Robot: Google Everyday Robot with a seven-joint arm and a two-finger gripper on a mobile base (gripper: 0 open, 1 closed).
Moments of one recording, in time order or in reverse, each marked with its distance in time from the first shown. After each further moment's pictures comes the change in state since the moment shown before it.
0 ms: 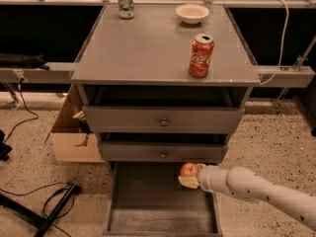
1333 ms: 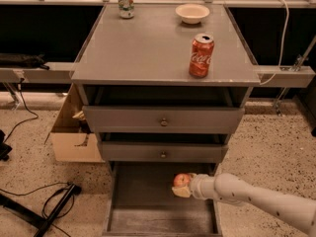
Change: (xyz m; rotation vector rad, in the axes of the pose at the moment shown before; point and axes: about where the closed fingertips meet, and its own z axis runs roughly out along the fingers) arm 0.062 0.005 0.069 -0.058 0.066 -0.052
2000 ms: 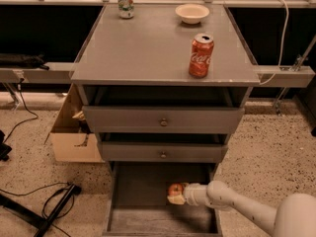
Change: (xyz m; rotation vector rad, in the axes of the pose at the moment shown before) arm 0.078 -0.015 0.105 -0.109 -0.009 0.001
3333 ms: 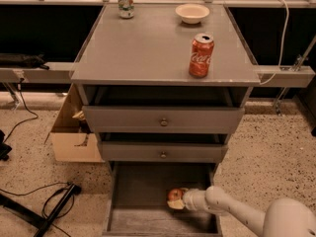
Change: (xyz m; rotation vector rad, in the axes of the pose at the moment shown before) arm 0.045 -0.011 0.035 -0.002 0.010 0.038
